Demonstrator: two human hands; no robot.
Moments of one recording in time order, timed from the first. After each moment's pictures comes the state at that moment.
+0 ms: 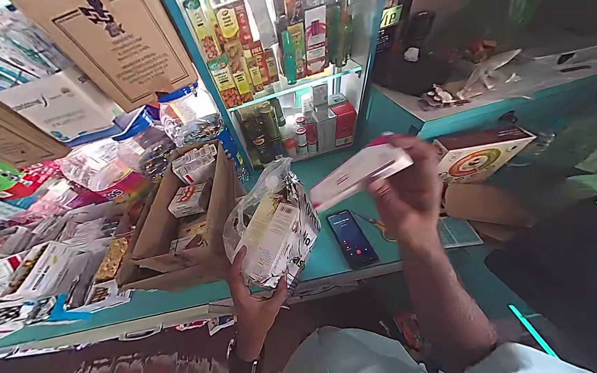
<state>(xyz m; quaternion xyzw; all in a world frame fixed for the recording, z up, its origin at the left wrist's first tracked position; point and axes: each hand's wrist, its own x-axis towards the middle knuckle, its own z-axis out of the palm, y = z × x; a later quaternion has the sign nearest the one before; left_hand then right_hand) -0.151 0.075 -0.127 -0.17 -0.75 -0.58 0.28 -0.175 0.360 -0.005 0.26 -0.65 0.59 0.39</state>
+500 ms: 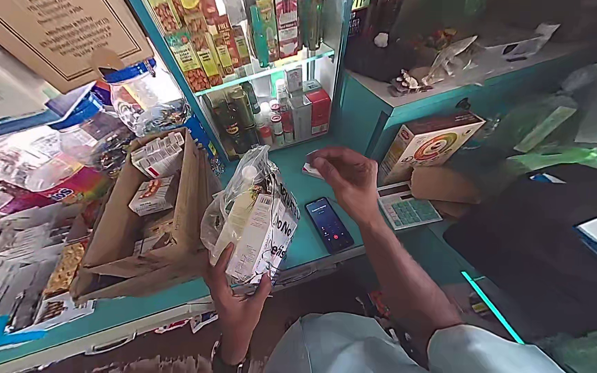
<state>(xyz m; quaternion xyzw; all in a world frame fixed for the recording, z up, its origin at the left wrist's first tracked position) -0.142 0.078 -0.131 -0.16 -0.77 -0.56 0.27 -0.199 0.356 -0.039 0.15 -0.72 0.56 0.37</state>
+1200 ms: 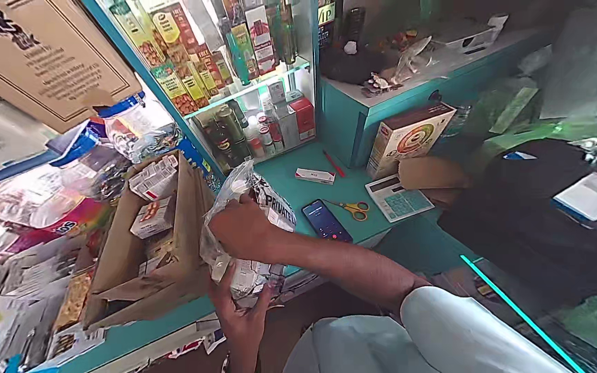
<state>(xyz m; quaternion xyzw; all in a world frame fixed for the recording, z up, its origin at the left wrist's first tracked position) -0.137 0.071 -0.131 -0.18 -0.76 -0.56 0.26 -0.215 0.204 0.026 0.22 -0.96 0.17 -0.02</state>
